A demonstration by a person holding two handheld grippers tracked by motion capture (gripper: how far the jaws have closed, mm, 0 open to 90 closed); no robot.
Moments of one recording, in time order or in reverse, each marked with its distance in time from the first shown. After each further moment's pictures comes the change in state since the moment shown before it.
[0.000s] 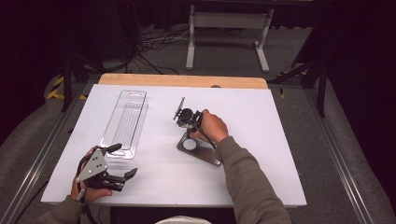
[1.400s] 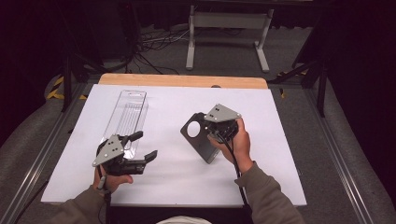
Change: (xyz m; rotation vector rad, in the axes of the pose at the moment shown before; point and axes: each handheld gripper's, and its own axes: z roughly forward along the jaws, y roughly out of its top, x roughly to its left) left arm -0.015 0.062 0.046 -0.168 -0.034 -0.127; right arm 0.056 -0.095 -0.113 -0.791 -0.363 0.170
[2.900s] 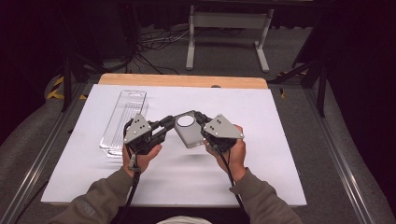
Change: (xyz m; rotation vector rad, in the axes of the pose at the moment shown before) left arm -0.001 0.040 0.059 -0.024 0.093 -0.016; right arm 0.028 -0.001 -0.018 -0.214 -0.117 -0.001
